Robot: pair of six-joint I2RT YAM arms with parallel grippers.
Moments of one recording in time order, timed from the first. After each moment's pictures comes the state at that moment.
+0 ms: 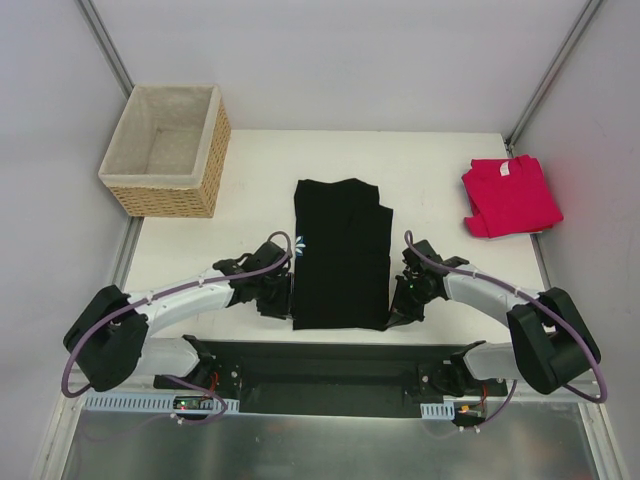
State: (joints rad) left arm -0.76 1.26 0.62 -0.51 0.19 -0.73; right arm 0.49 1.33 0.56 -0.60 -0.37 0.76
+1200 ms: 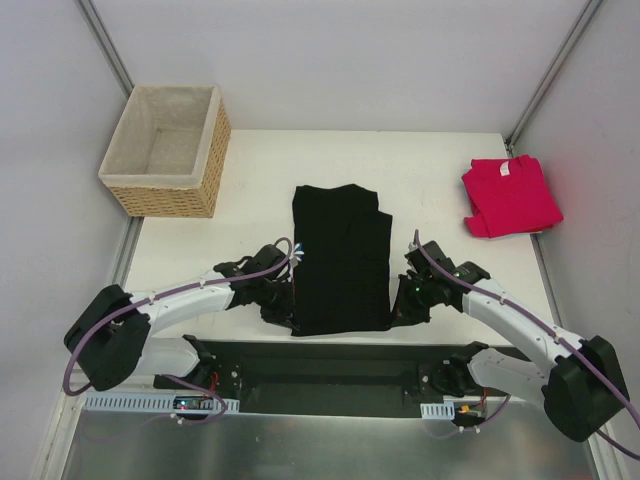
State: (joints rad) left arm -0.76 1.28 0.58 -0.45 0.37 -0.77; right arm 0.58 1.07 0.62 -0.79 -0.32 0.75
